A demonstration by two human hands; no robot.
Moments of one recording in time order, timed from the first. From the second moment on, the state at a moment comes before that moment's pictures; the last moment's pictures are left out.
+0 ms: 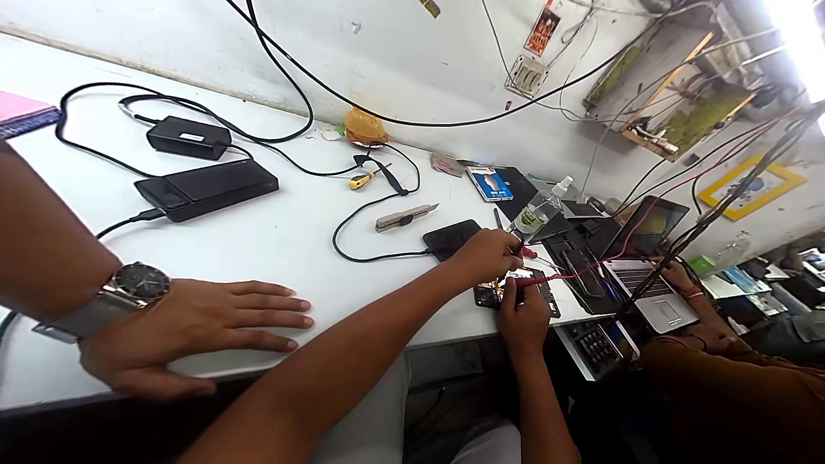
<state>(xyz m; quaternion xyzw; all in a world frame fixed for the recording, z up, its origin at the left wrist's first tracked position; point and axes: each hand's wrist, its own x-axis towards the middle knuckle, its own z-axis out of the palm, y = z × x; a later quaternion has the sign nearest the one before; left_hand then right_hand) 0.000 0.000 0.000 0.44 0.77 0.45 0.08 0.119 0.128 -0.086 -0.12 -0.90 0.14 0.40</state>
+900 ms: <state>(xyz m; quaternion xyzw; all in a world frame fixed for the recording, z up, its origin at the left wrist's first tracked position) -0.017 -0.005 -0.021 0.47 0.75 0.46 0.07 0.111 0.121 -0.084 -0.09 -0.87 0.29 0.38</state>
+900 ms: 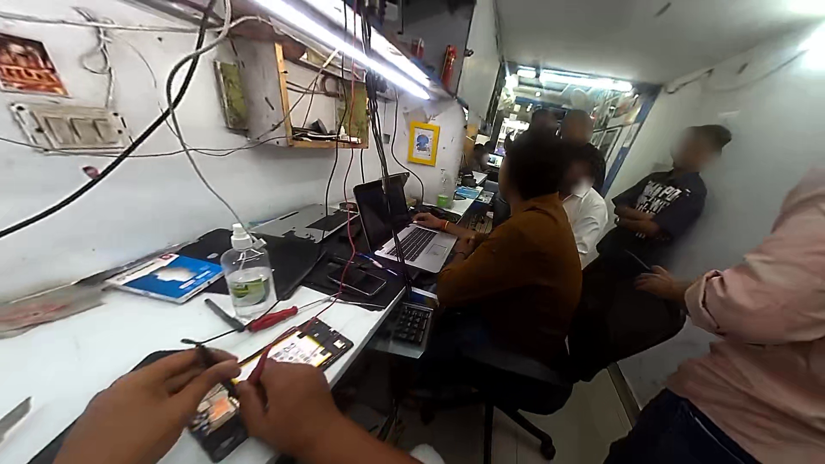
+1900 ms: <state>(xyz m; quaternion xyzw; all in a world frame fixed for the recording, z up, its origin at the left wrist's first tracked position) -0.027 -0.005 -0.031 0.51 0.71 0.48 0.07 0.104 0.125 -0.096 -0.09 -0.88 0.29 0.36</state>
